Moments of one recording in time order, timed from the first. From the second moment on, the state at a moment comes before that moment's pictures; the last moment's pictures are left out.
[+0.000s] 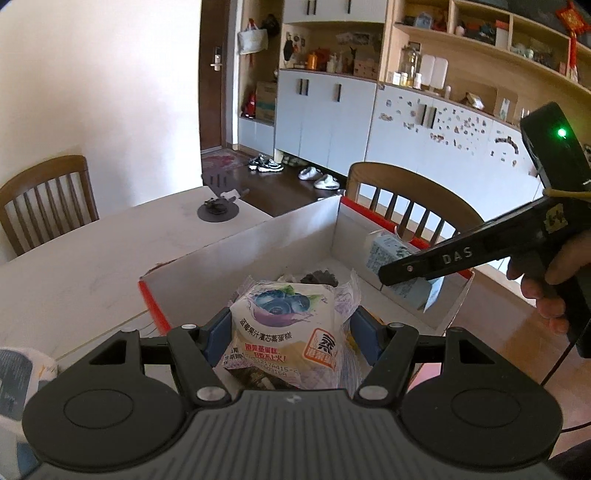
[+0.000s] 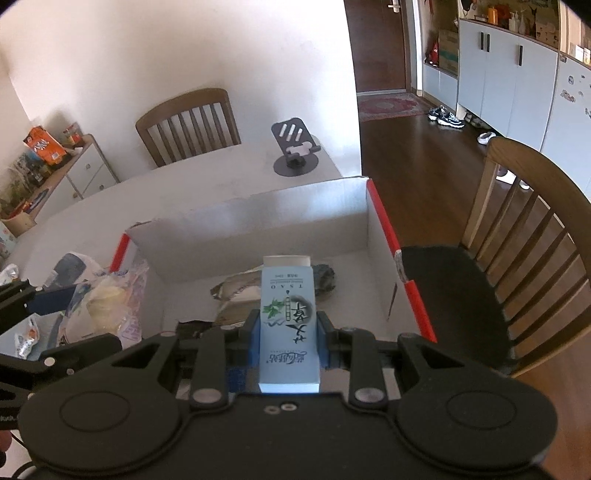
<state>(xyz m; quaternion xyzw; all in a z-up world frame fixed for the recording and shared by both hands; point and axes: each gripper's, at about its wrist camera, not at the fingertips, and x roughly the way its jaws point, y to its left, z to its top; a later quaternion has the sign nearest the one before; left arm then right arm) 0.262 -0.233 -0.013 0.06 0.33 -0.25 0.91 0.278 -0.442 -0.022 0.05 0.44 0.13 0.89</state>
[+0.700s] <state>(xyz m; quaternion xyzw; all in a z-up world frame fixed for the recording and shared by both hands) 0.292 -0.260 -0.045 0.12 0.37 -0.26 0.88 0.322 -0.432 -0.062 -0.02 0.47 0.13 0.87</state>
